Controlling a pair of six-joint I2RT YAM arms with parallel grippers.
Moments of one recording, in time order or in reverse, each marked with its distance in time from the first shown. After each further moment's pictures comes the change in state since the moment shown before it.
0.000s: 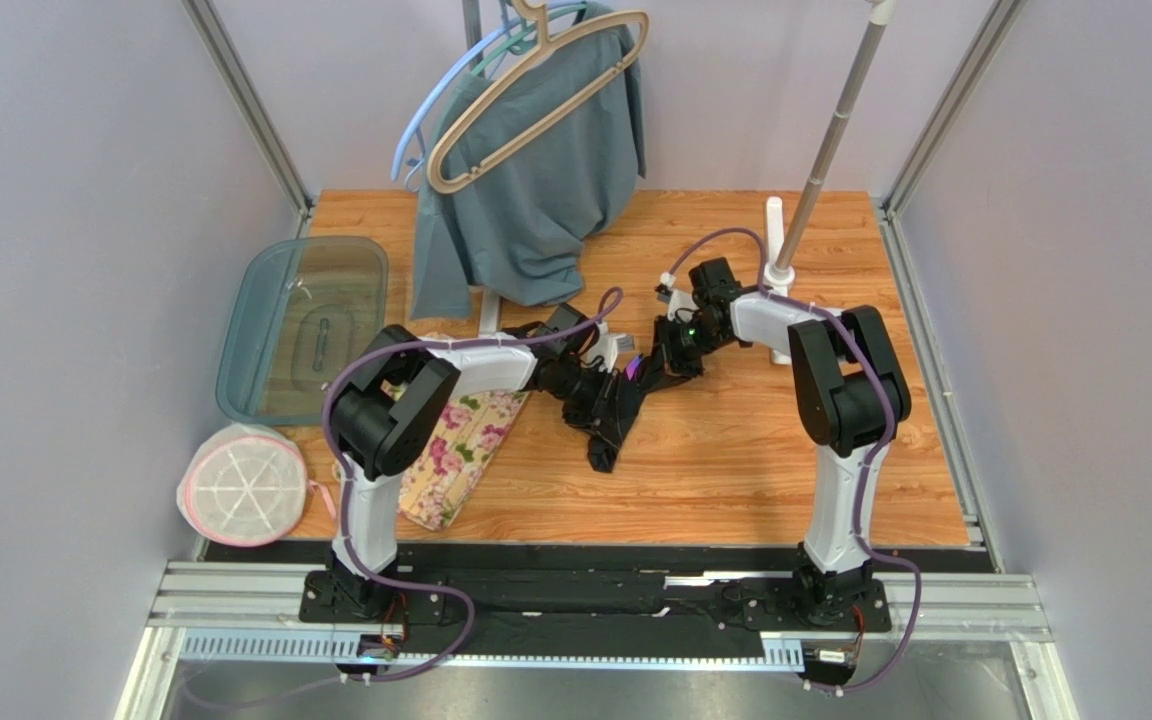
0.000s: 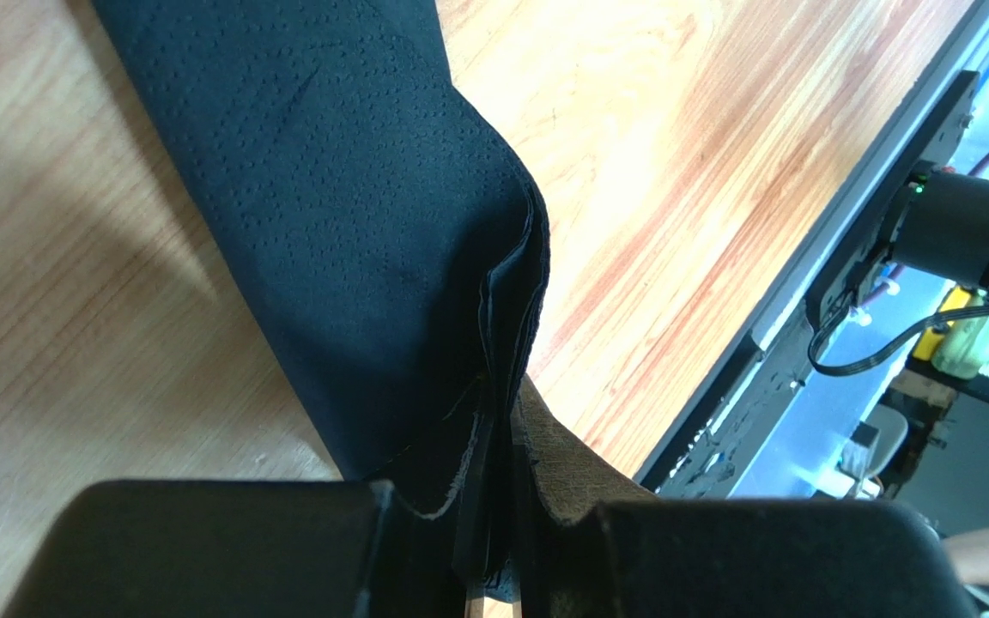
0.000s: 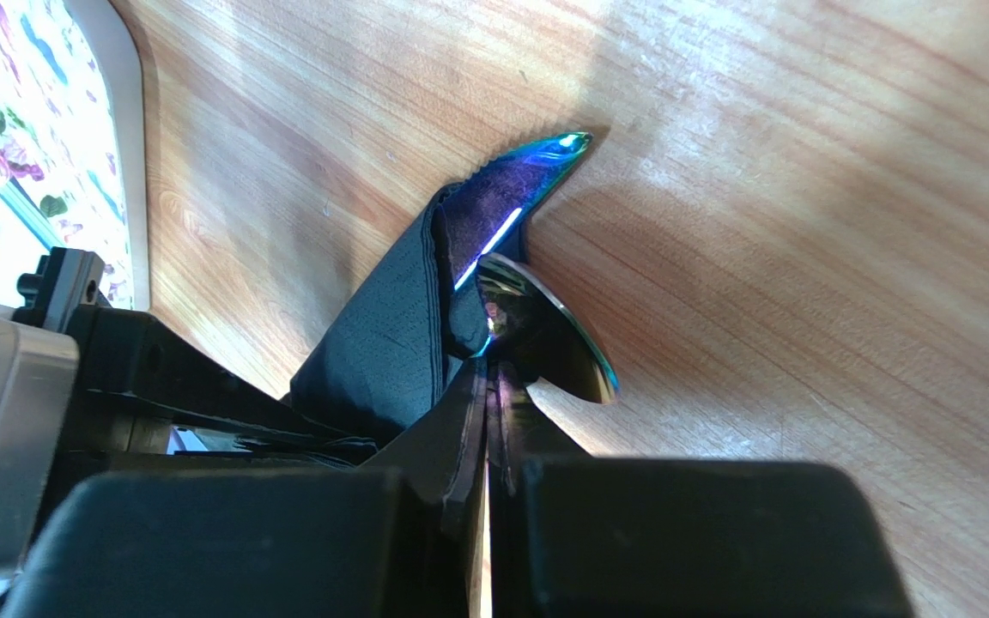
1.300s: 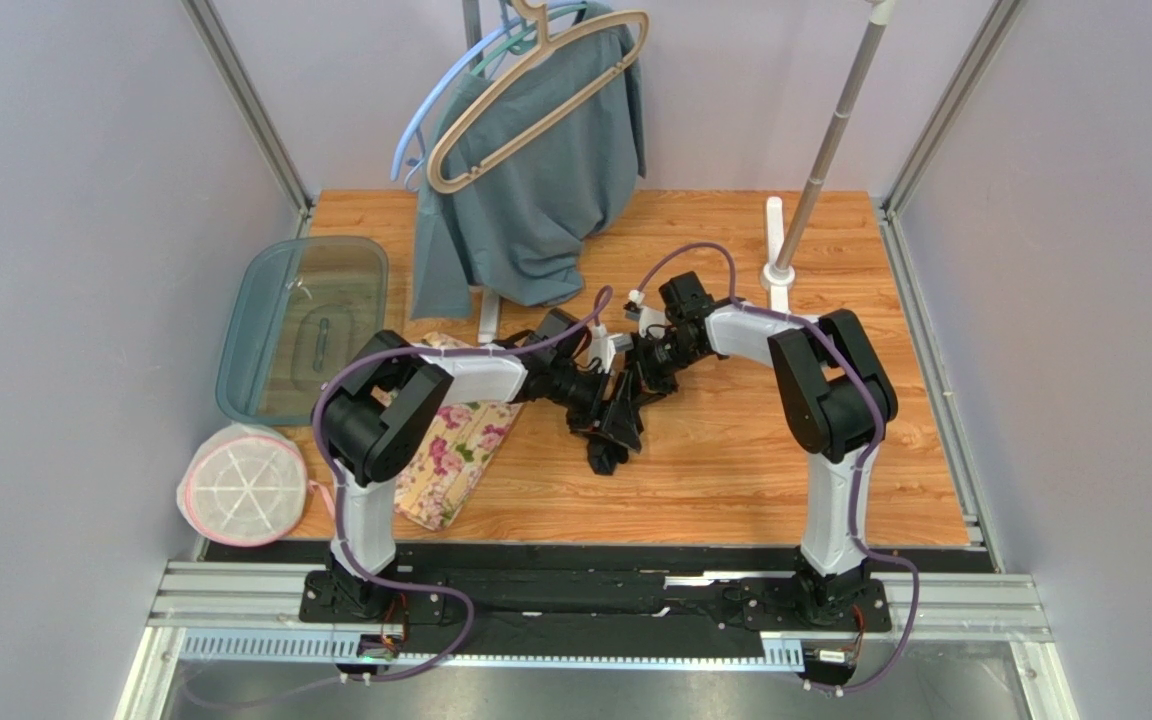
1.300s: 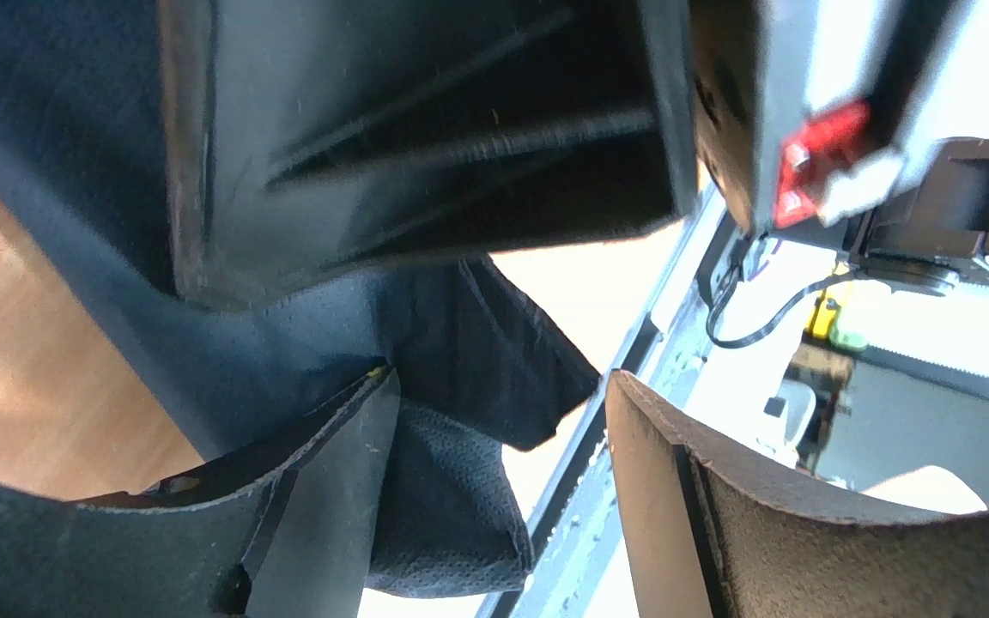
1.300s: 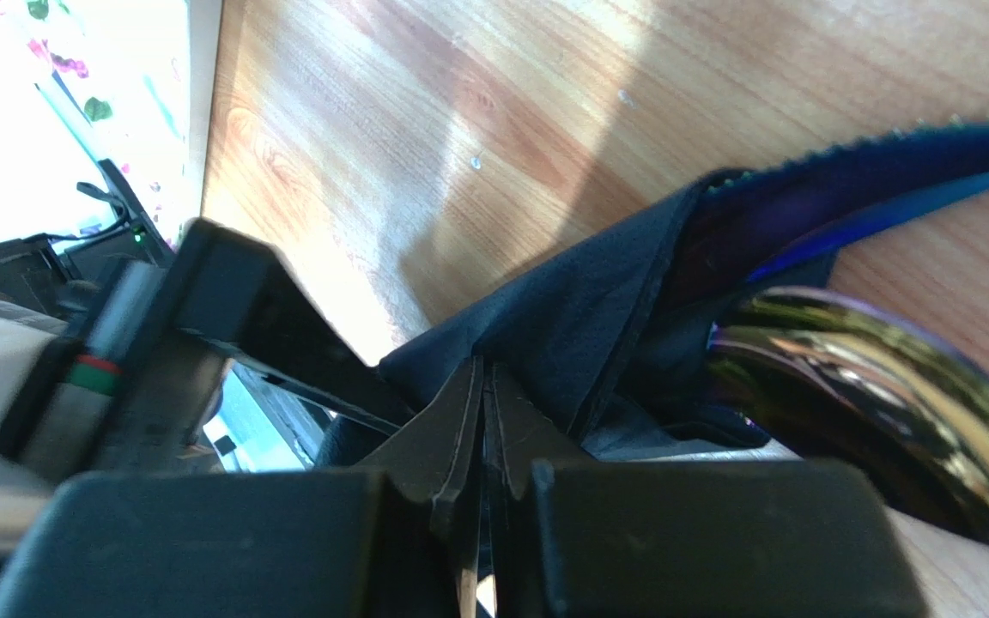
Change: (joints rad) left arm 0.011 -0.041 -0.096 0.191 0.150 -0.115; right arm 0.117 -0.002 -0.037 0.031 -0.095 0.041
